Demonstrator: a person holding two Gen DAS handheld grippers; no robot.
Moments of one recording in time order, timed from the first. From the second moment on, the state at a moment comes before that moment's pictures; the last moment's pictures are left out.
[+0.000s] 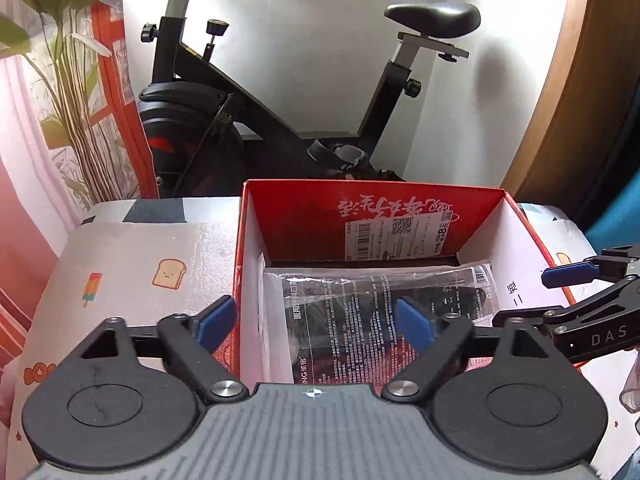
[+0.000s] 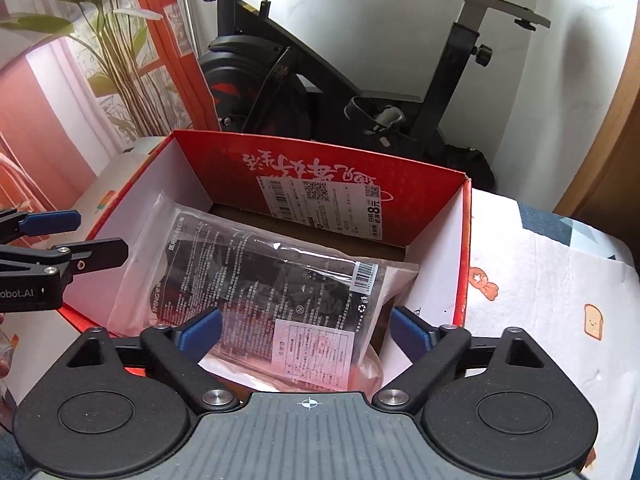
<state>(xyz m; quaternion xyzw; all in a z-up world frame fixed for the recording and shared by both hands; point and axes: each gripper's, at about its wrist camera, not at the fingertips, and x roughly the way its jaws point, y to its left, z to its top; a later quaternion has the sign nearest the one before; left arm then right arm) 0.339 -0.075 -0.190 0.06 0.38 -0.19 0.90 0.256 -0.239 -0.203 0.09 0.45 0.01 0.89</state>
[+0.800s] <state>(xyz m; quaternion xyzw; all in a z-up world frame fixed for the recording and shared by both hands) 0.224 -0.031 -0.143 0.04 0.26 -0.14 0.95 0.135 -0.220 -0.151 0.11 0.29 -0.03 0.95</state>
